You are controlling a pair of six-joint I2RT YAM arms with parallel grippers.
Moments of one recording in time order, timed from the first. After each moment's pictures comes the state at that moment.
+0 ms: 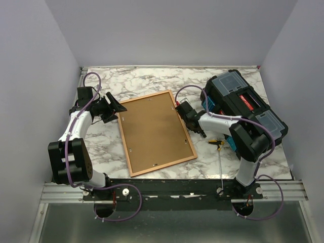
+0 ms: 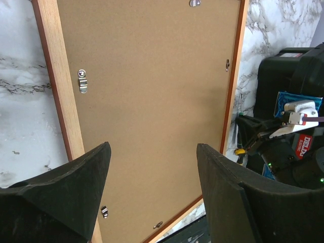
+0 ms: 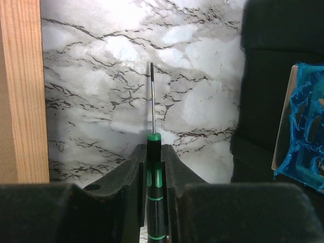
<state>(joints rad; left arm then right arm) 0.16 1.45 0.99 -0.41 0.61 -0.53 0.68 1.84 1.09 -0.33 0.56 -0.03</state>
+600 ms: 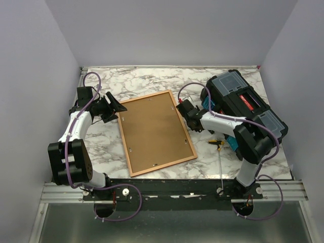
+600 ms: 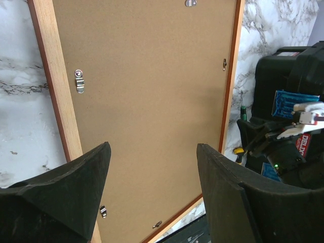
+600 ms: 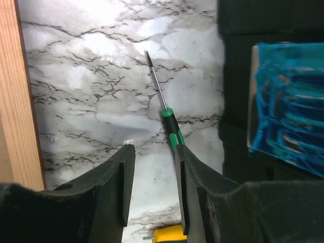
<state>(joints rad) 0.16 1.45 0.99 -0.41 0.61 -0.53 0.68 1.82 1.10 -0.38 0.60 0.04</state>
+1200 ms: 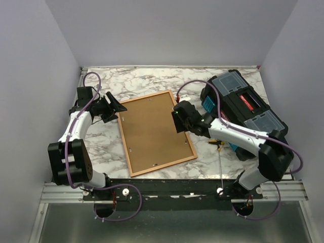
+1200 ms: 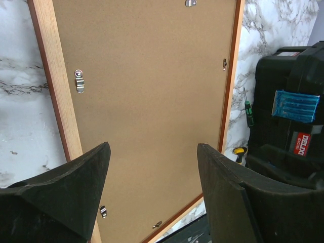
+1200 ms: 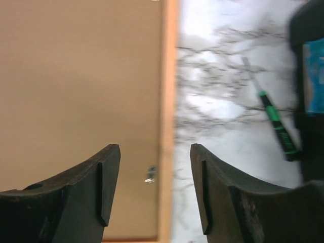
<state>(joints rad) 0.16 1.45 0.99 -0.41 0.61 -0.53 0.82 1.60 1.14 -0.48 0.47 0.30</state>
